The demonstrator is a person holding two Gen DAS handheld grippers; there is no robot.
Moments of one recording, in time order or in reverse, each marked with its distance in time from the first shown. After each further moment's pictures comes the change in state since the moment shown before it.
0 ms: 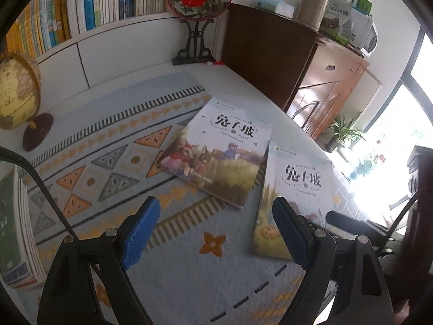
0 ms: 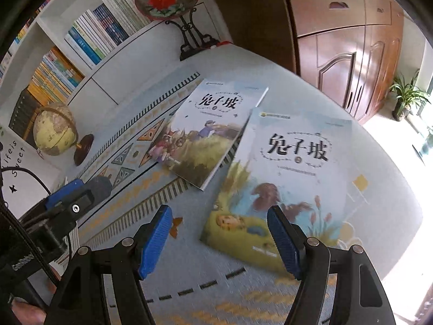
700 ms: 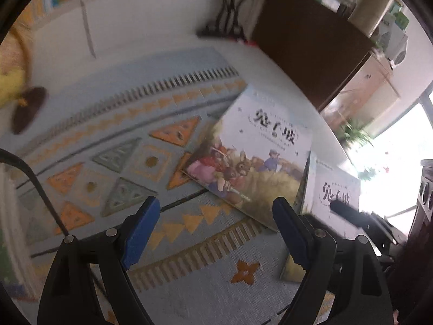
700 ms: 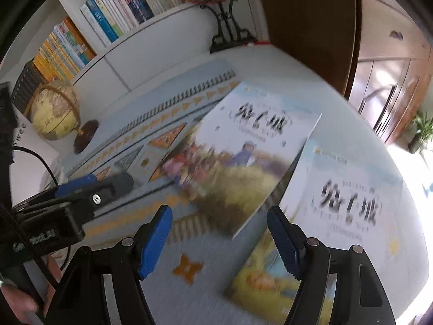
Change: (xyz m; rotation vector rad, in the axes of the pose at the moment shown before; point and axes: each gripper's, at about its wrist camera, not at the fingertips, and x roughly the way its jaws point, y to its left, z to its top) left arm 0.080 0.071 0.042 -0.119 0.179 -0.043; right arm 0.064 0.045 0.052 -0.161 0.004 -0.001
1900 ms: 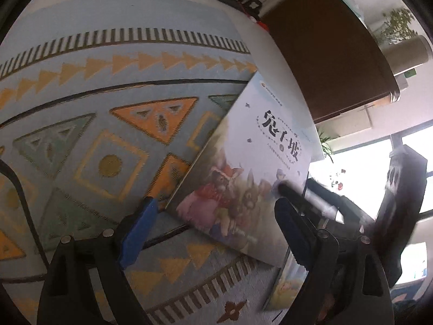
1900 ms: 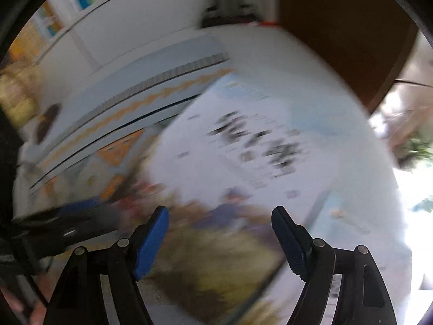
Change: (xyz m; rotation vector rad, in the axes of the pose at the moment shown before) left arm 0.084 0.046 0.013 -0.200 0.116 -0.279; right arm 0.096 -0.017 0.069 -0.078 0.120 -0.151
